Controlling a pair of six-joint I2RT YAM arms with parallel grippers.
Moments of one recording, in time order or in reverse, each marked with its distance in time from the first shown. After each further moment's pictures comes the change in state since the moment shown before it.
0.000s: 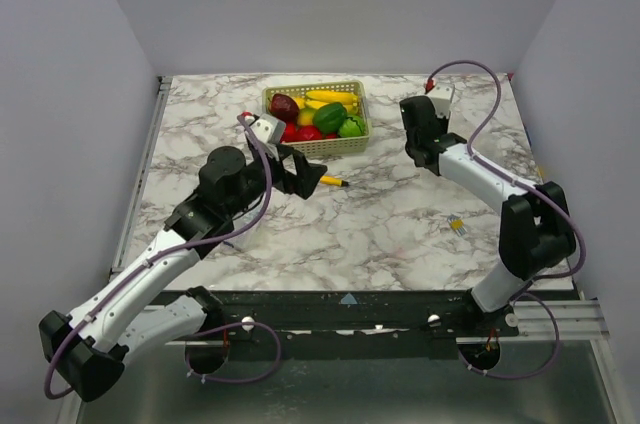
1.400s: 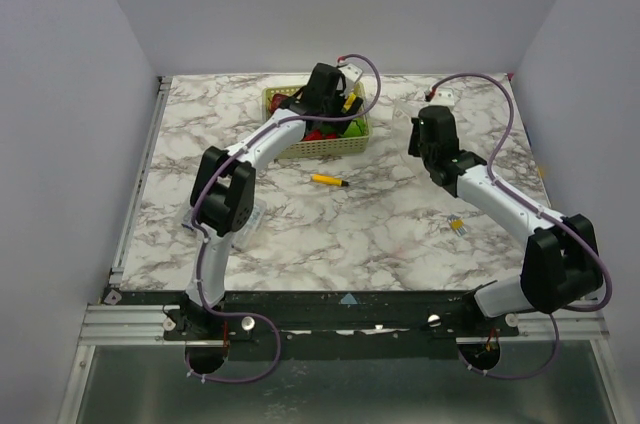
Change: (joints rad) left arm 0.127 1.232 0.981 -0.229 -0.182 0.397; right arm -0.016 -0.258 -0.244 0.201 -0.452 -0.056
